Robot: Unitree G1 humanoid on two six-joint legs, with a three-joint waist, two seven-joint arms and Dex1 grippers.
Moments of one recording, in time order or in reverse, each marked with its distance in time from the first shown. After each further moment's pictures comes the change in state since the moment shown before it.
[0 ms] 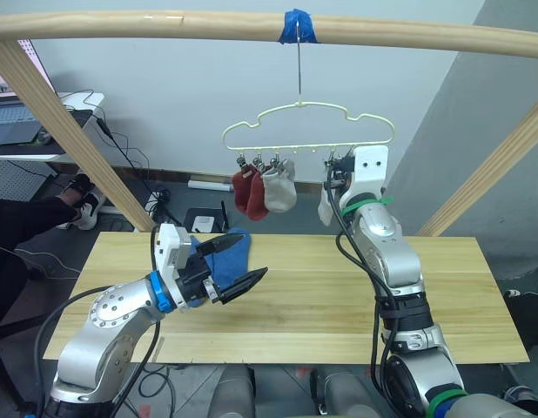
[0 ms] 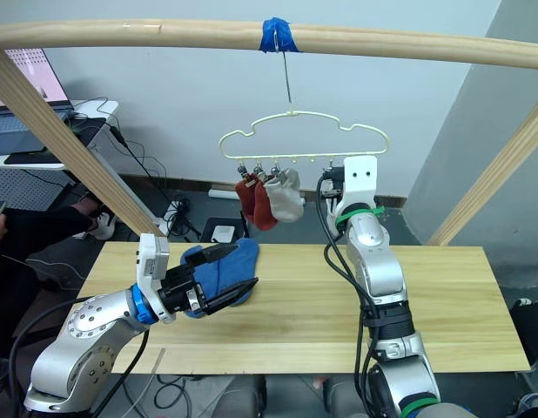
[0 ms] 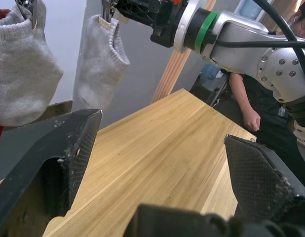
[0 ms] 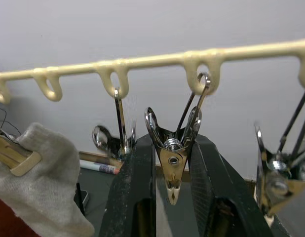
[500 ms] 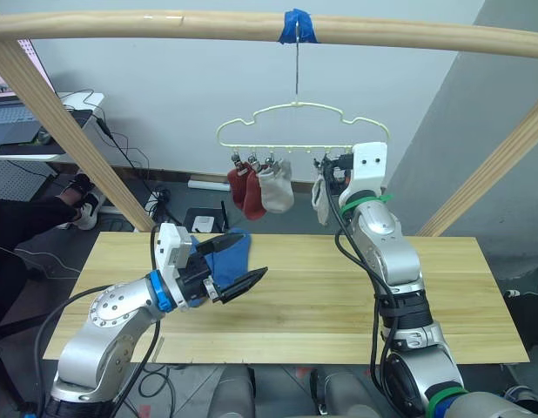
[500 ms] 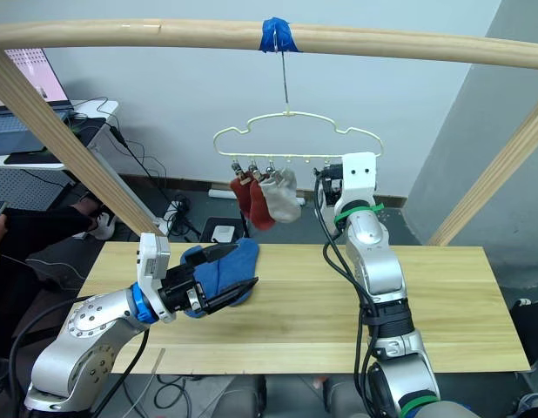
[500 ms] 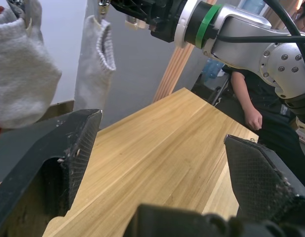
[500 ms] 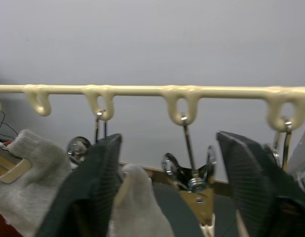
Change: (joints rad) left arm -0.007 -0.002 0.000 0.001 0.012 0.000 -0.001; right arm -0.004 -0.001 0.005 0.000 -0.016 -0.002 -0.002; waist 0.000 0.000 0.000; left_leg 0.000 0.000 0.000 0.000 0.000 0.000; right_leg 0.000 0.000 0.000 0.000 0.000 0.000
